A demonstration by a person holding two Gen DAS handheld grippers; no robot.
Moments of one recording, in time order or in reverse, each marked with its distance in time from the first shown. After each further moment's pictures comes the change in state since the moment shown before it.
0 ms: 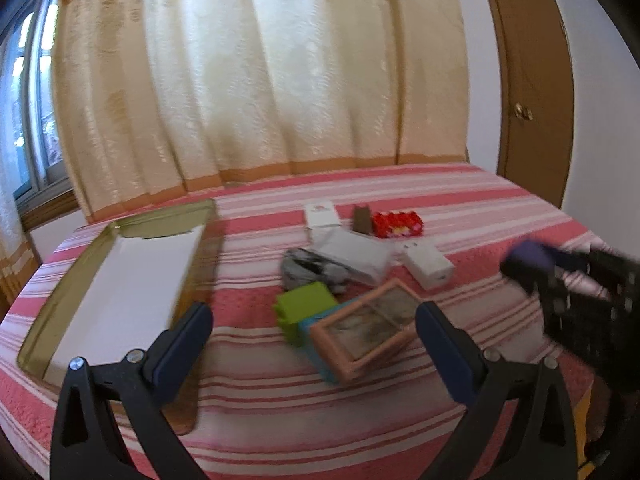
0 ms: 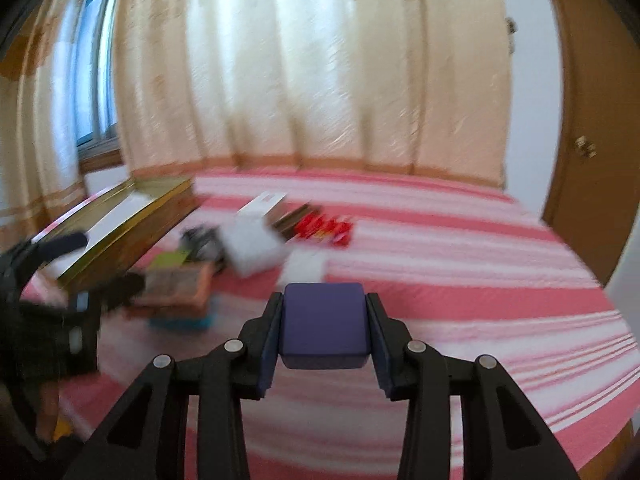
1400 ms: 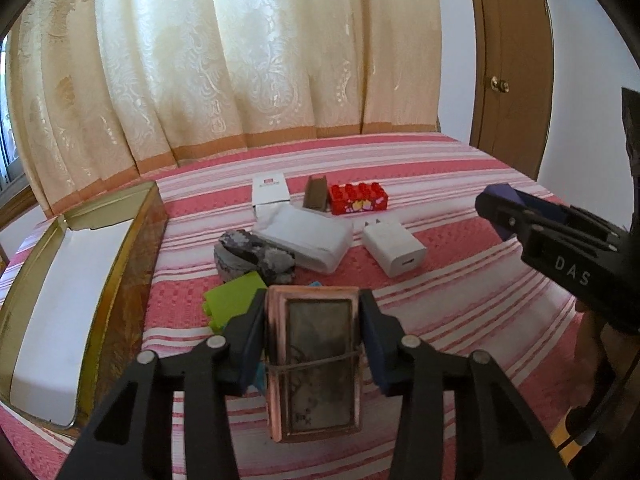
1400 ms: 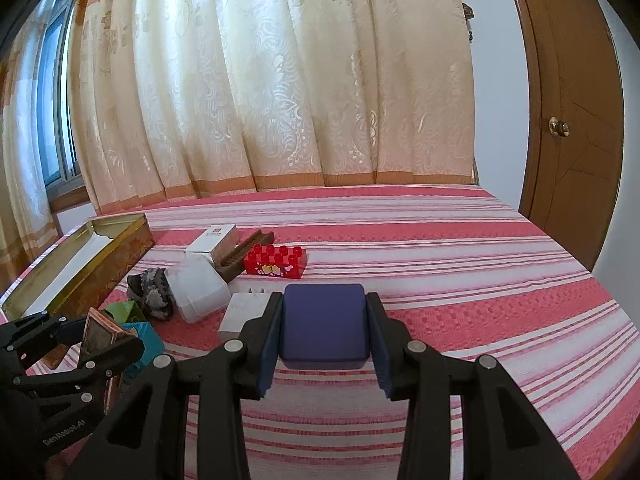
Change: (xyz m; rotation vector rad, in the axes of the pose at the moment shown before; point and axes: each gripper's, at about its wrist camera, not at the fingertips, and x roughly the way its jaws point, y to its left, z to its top) left arm 0.030 -0.019 0.004 0.029 0.091 -0.114; right arm 0.022 -0.034 0.014 0.119 -0.027 -0.035
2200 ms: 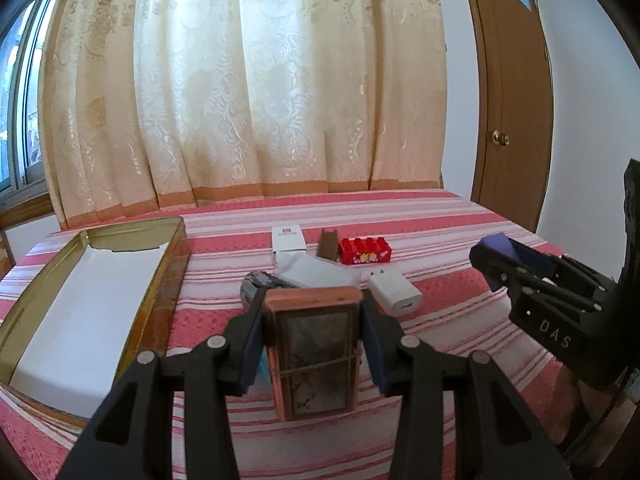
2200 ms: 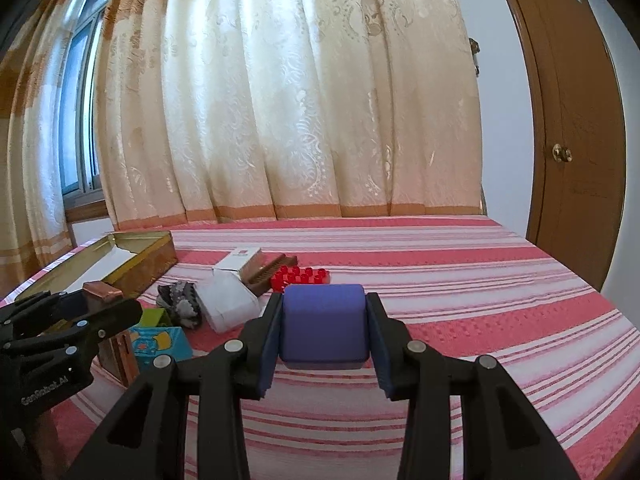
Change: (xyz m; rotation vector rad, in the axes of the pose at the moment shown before) left arm -0.033 0.011 -0.005 -0.059 -0.203 0.012; right arm -0.024 0.017 -0.013 -0.031 -0.141 0.045
